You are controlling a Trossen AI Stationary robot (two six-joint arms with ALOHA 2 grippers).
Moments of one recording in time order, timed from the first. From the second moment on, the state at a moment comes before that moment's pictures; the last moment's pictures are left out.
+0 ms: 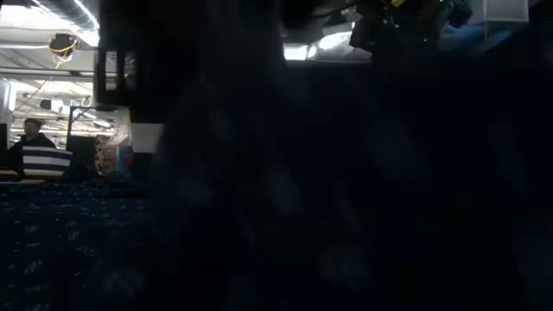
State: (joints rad) left arm -0.56 2.17 1.68 -0.59 -0.05 -1.20; right arm -0.09 1.37 0.99 -0.58 -0.03 -0.44
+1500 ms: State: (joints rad) left arm -0.96 1.62 1.59 -1.54 -0.33 -1.60; right arm -0.15 1.56 1.13 -0.06 0.05 -0.50
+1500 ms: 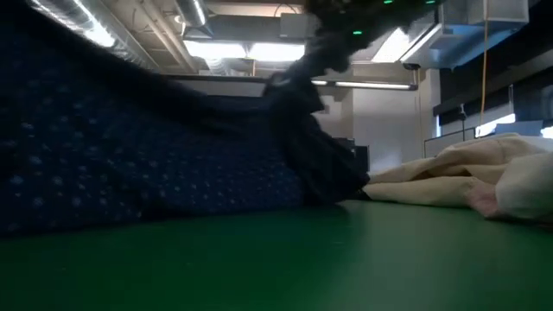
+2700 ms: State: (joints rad) left arm -1.43 1.35 1.03 -1.41 -0.02 -2.18; right arm -0.22 2.44 2.10 0.00 0.08 0.13
